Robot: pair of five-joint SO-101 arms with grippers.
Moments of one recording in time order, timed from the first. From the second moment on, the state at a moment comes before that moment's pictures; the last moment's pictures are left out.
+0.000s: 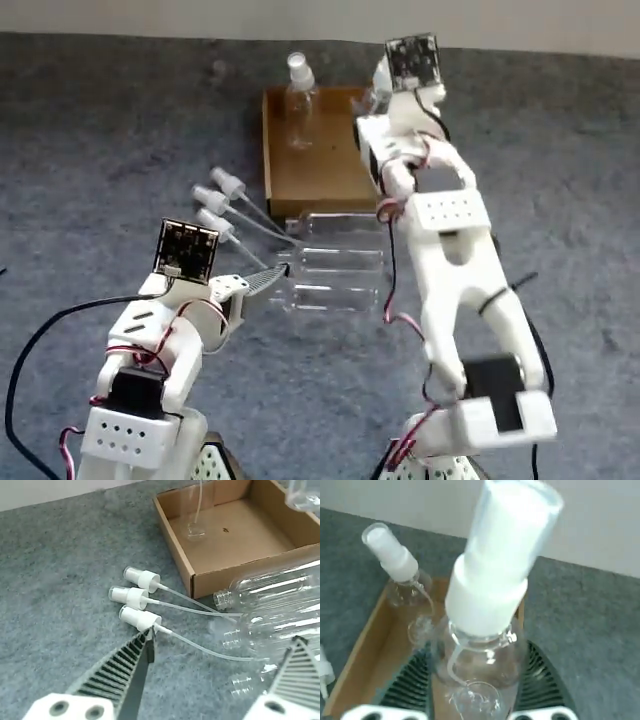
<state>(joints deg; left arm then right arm) 4.4 -86.8 80.1 44.5 0.3 -13.0 -1.2 11.1 24.6 6.3</state>
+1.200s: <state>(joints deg) 4.4 -86.9 83.3 39.4 0.3 -13.5 41.3 -25.3 14.5 0.7</state>
